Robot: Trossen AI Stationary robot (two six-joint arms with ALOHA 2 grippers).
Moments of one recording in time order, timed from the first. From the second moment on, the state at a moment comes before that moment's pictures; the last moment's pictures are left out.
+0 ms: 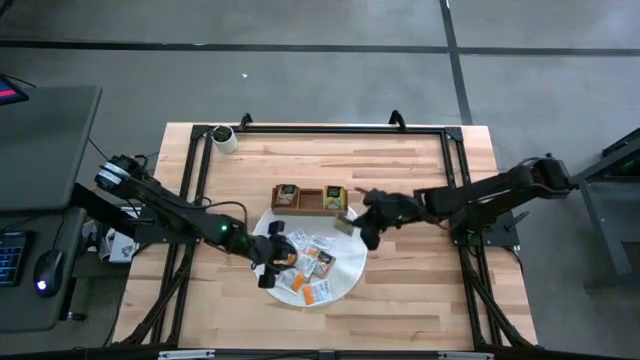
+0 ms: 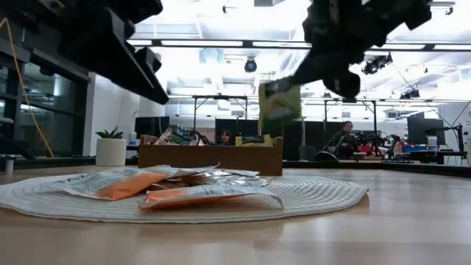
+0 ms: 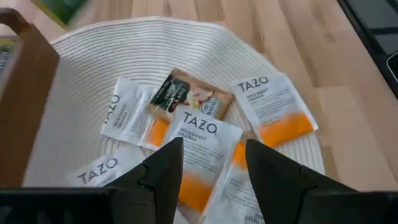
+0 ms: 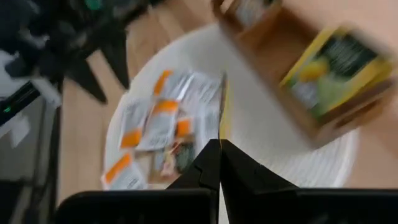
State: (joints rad) left arm -0.43 1.42 0.72 0.00 -0.23 -0.24; right arm 0.13 1.30 0.73 -0.04 0.11 0.70
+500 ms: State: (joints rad) left arm -0.43 1.42 0.48 0.56 -0.22 -0.30; right arm -0.09 1.31 1.05 -0.38 0.12 0.17
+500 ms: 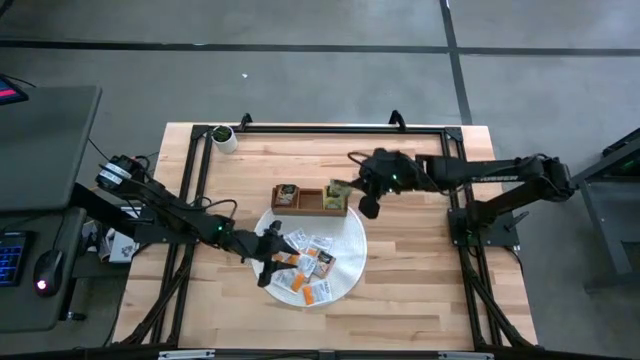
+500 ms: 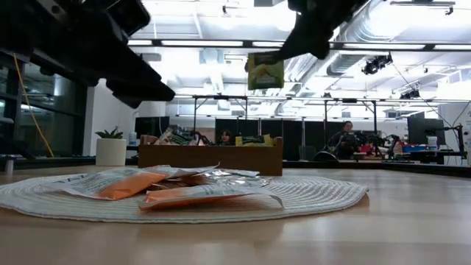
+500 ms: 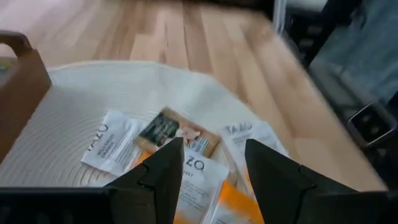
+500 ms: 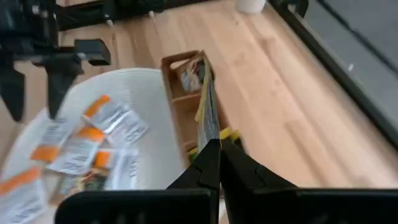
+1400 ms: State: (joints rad) left arm -0.43 1.33 0.17 1.18 -0.22 -0.34; right arm -0.24 1.66 1.08 -0.29 -0.11 0.05
